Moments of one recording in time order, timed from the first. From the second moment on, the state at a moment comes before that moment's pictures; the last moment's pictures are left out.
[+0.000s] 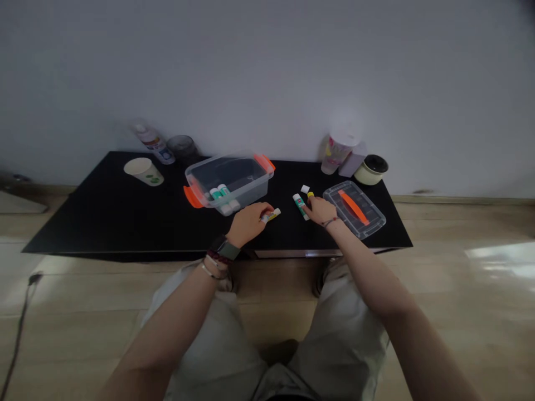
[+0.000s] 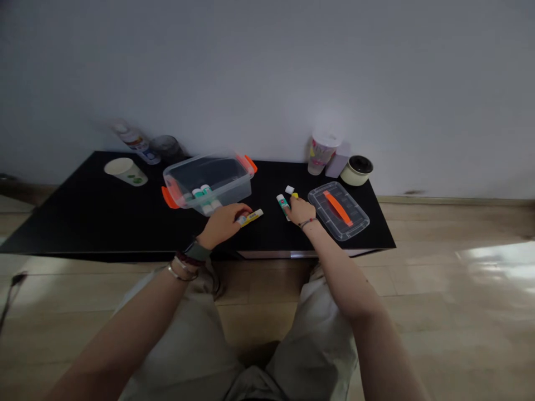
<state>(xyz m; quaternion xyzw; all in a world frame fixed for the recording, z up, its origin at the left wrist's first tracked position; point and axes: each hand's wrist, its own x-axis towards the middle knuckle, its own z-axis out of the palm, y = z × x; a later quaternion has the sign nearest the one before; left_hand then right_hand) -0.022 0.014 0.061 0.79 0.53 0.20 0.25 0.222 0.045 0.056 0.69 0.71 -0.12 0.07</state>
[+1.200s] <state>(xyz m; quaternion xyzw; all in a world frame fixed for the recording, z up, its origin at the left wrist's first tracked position) -0.001 0.014 0.052 0.44 0.47 0.34 0.69 0.205 0.040 0.050 0.50 0.73 -0.42 -0.18</state>
